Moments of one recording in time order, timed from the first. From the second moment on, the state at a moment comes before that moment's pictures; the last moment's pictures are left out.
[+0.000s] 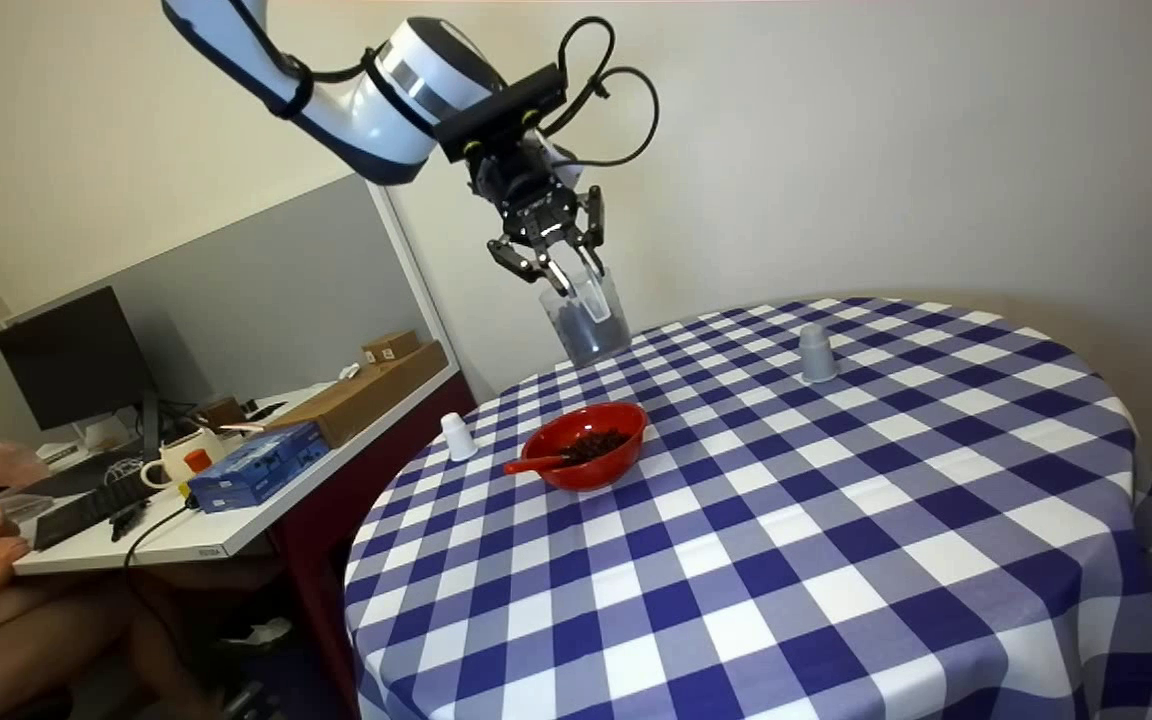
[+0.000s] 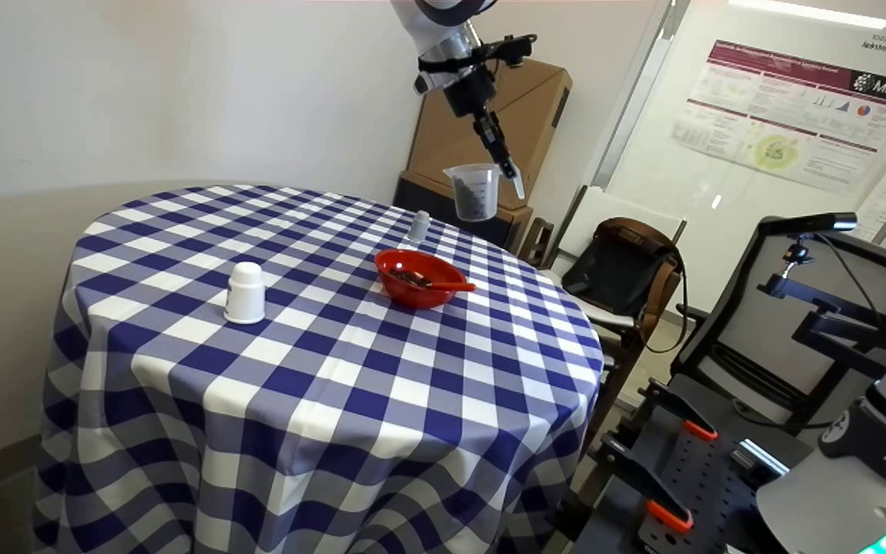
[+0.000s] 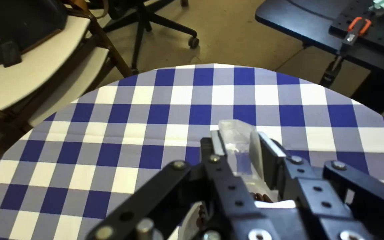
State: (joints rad) arm -0.05 0.55 0.13 -1.53 -0.62 1.44 -0.41
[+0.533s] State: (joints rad) arm -0.15 0.55 0.02 -1.50 -0.35 1.65 -0.39
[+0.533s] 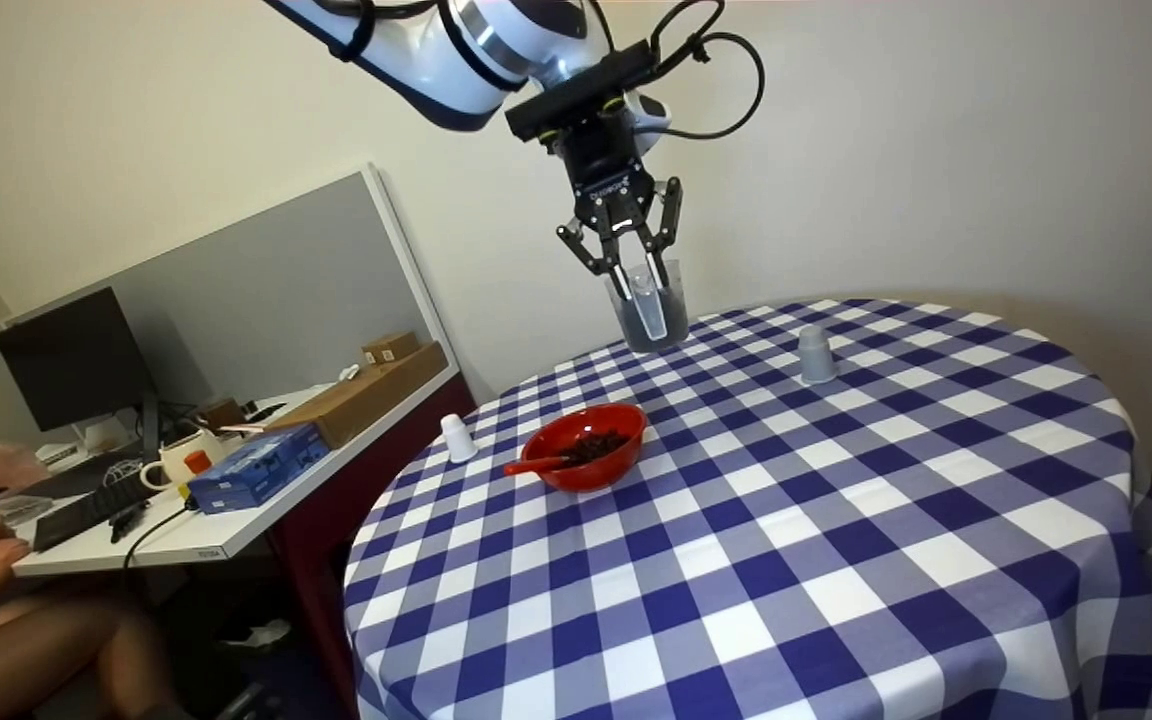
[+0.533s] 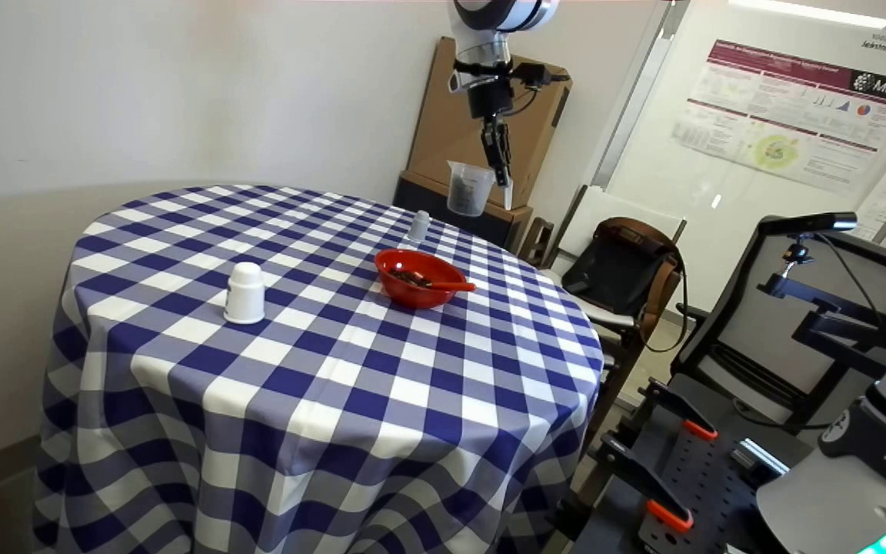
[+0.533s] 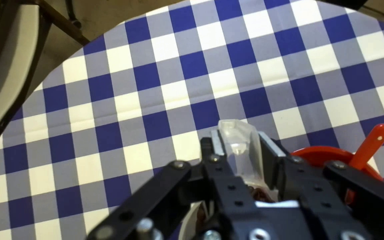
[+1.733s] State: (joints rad) arm -0.16 0.71 -0.06 -1.48 -0.32 1.78 -0.28
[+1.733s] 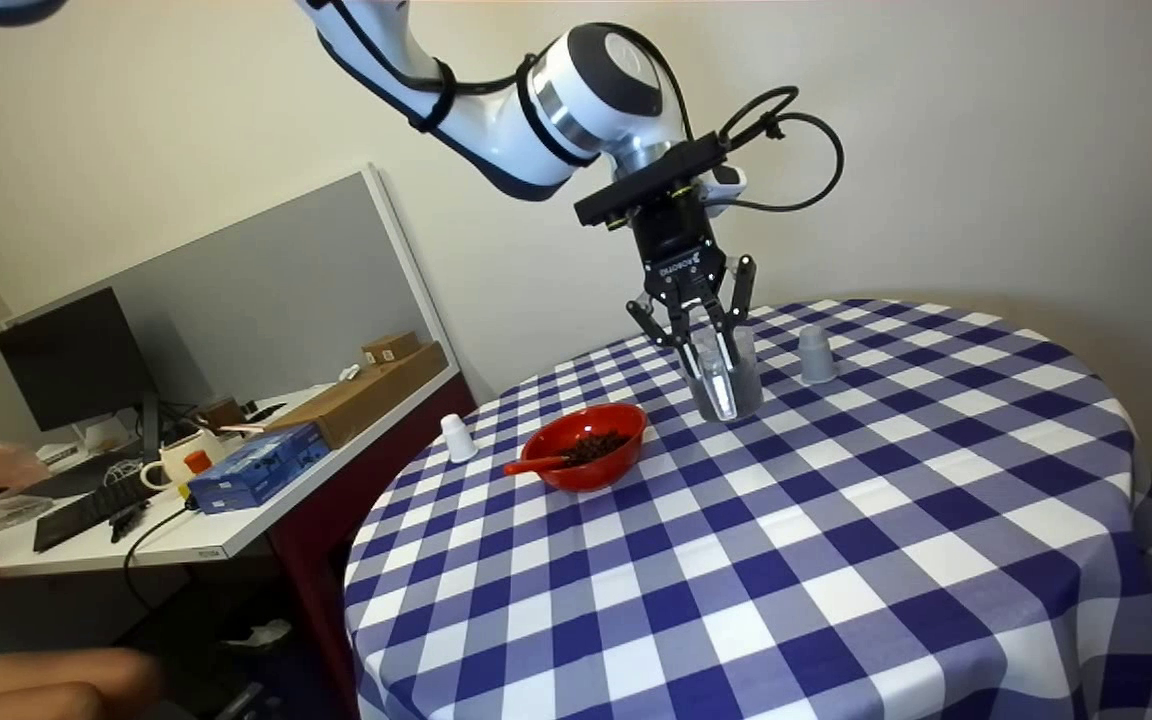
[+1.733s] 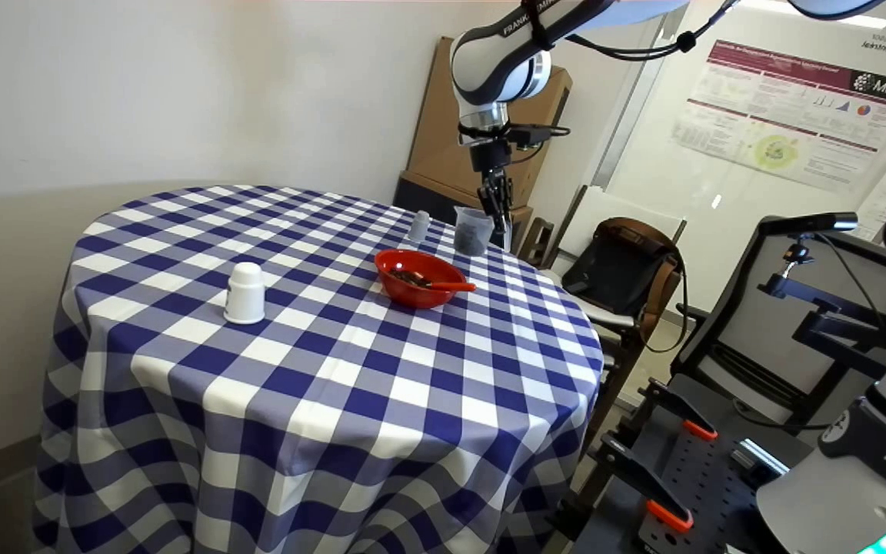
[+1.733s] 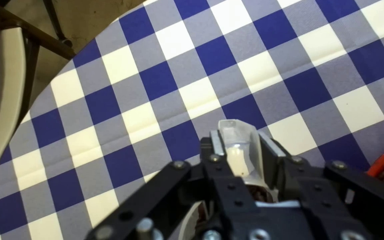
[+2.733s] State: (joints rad) arm -0.19 0.86 -0.07 -1.36 -0.30 1.81 -0.28
